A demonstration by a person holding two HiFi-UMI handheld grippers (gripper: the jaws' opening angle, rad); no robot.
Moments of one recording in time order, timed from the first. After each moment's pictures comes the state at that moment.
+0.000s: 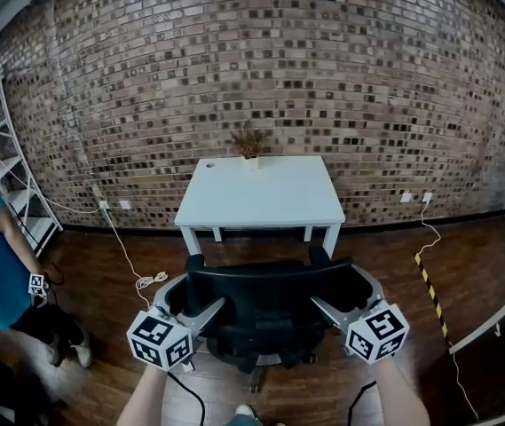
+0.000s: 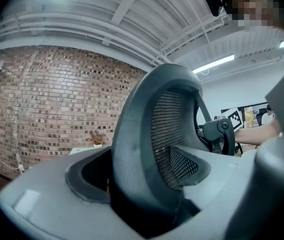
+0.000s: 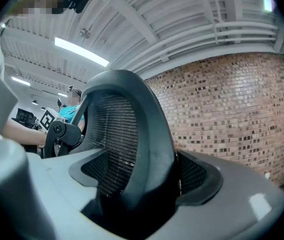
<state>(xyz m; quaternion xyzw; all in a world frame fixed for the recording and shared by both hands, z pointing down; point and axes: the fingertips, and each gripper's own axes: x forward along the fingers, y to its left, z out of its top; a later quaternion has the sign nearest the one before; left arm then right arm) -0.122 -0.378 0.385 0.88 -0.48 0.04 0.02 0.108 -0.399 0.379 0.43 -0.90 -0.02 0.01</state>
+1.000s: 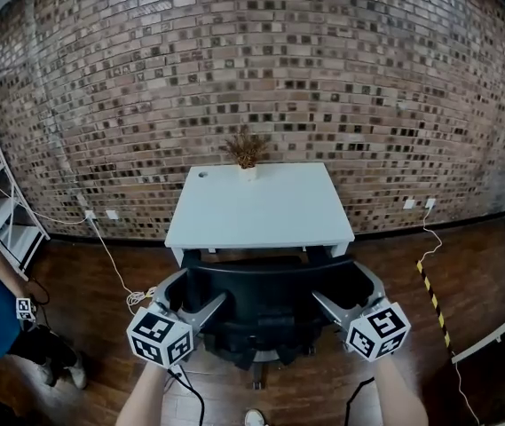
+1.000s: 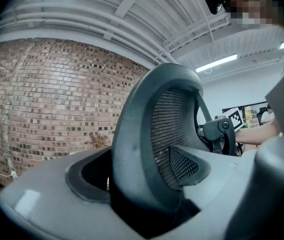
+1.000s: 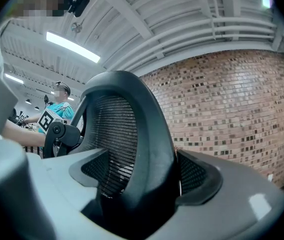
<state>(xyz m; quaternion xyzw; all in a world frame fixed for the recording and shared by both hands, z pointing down) -0.156 -0.531 0.385 0.88 -0.47 0.04 0.02 0.075 -0.544 0.379 0.45 -0.89 -0.03 0.00</state>
